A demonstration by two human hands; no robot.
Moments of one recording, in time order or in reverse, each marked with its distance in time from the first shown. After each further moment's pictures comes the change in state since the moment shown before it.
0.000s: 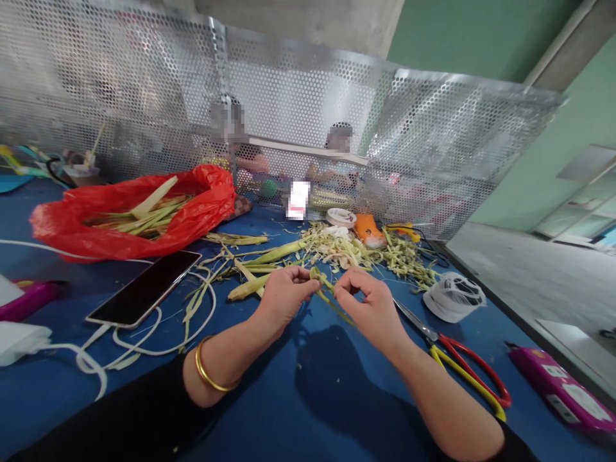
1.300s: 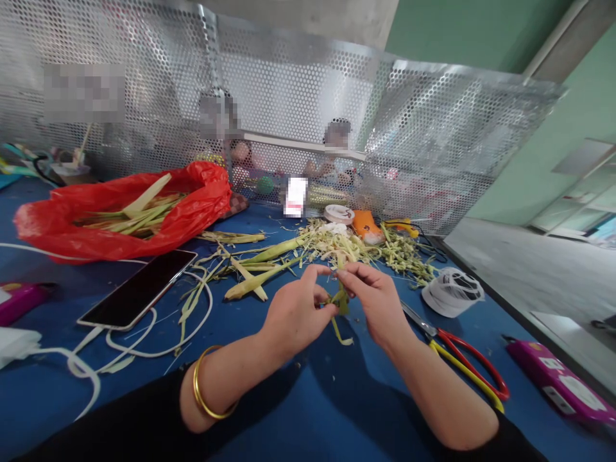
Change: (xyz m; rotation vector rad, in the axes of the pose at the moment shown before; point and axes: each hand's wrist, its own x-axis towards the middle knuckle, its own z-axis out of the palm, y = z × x) left_hand -0.019 -0.003 0.007 0.639 -0.181 0.306; right_hand 0.004 0.006 0.003 0.472 0.153 0.356
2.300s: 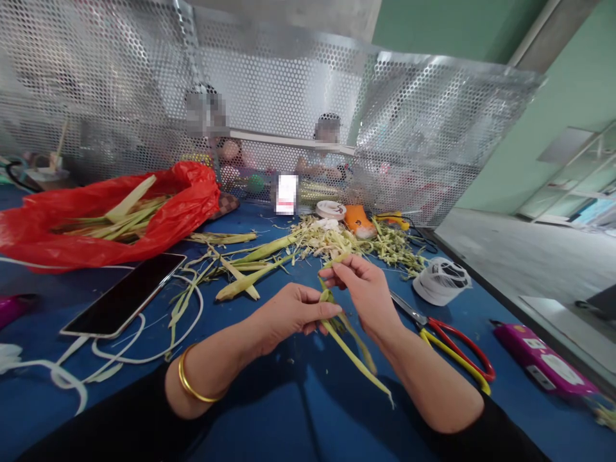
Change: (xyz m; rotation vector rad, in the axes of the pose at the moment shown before) left_hand 0.004 -0.007 -0.003 -0.632 -0.455 -0.287; right_hand 0.000 -0.001 0.002 0.014 0.012 0.051
